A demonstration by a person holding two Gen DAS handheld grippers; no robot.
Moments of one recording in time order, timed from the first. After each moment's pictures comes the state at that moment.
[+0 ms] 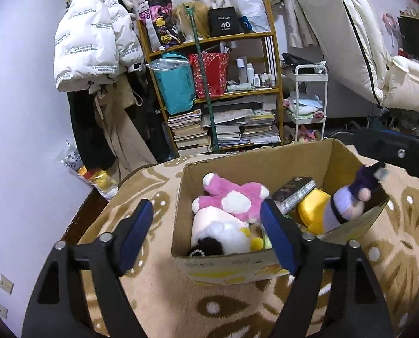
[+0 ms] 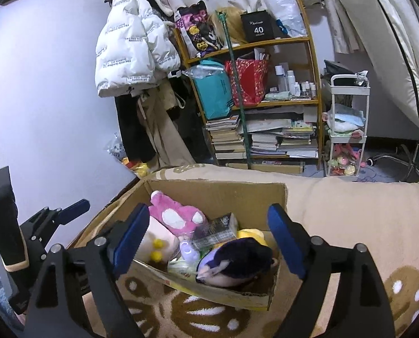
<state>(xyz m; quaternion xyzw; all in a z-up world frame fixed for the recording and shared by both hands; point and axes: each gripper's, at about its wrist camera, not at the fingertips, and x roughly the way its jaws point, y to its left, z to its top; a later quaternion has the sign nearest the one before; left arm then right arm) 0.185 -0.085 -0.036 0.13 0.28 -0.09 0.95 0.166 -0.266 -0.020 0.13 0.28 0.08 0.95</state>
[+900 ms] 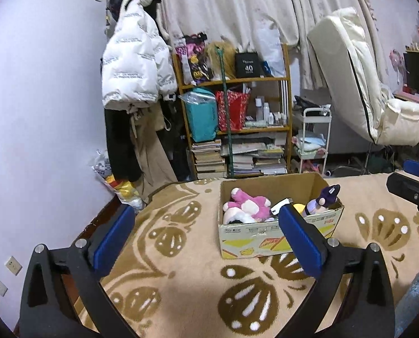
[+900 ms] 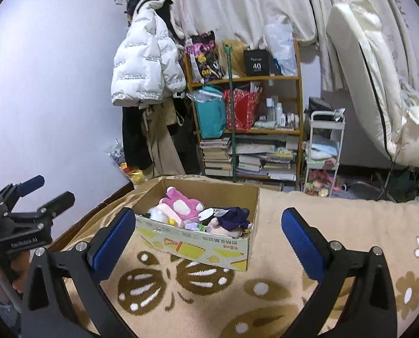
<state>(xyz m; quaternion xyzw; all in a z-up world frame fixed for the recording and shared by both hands) 0.047 -0.018 0.052 0.09 0.21 -0.05 0.97 0.028 -0.251 0.042 0.06 0.22 0.06 0.97</state>
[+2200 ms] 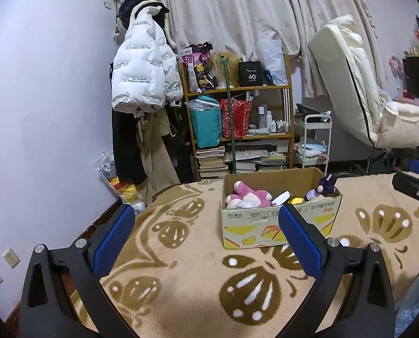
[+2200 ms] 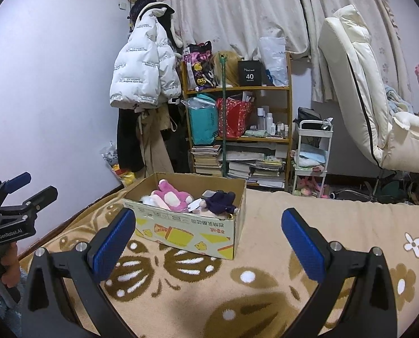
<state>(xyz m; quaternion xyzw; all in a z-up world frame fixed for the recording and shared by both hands) 0.013 -0.011 0.021 0.08 0.18 -0.05 0.98 -0.002 -0.251 0.018 0.04 0.20 0.03 0.98</state>
